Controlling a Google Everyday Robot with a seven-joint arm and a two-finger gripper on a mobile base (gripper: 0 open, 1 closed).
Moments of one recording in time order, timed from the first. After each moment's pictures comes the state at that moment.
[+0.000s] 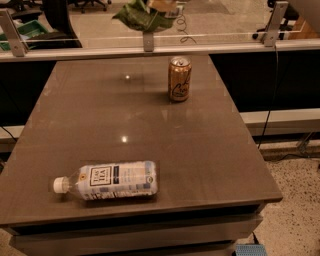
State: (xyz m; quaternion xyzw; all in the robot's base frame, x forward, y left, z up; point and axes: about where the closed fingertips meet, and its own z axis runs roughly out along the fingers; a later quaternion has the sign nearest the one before) arm 0.673 0.005 1.074 -0.61 0.65 -0.10 0.45
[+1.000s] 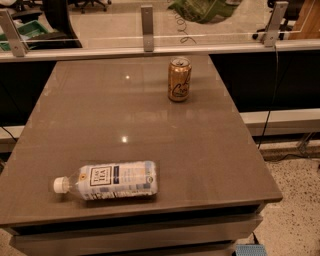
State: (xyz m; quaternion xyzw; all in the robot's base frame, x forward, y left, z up) arm 0.645 -0.121 1.111 -0.55 0.70 -0.19 0.42
